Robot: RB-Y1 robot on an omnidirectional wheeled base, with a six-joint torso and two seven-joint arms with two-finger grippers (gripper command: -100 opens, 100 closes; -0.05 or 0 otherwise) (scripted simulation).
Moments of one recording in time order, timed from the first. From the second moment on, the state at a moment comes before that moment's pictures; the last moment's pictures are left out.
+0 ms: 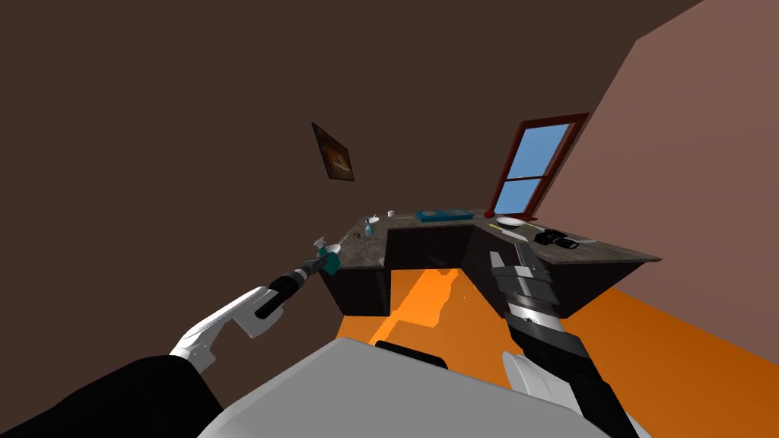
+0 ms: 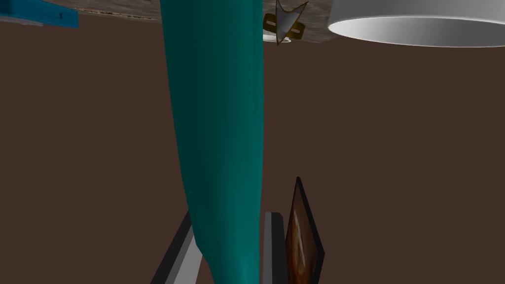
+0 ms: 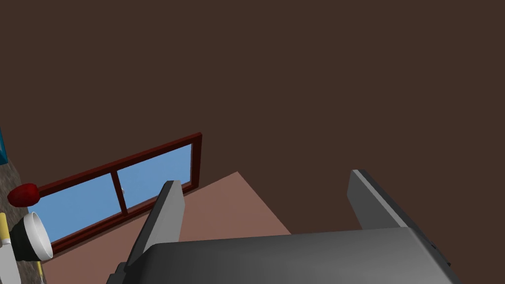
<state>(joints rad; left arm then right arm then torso) 0.60 0.90 0.26 -1.90 -0.35 0.05 -0.14 0.53 0.04 -0.03 -2.25 0.07 -0.44 -0.07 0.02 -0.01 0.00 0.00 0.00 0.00</state>
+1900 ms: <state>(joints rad) 0.80 1.01 0.42 -2.08 -0.29 0.13 -0.12 0.53 0.04 -0.03 -2.25 0.07 -0.44 -0.07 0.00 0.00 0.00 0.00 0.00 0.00</state>
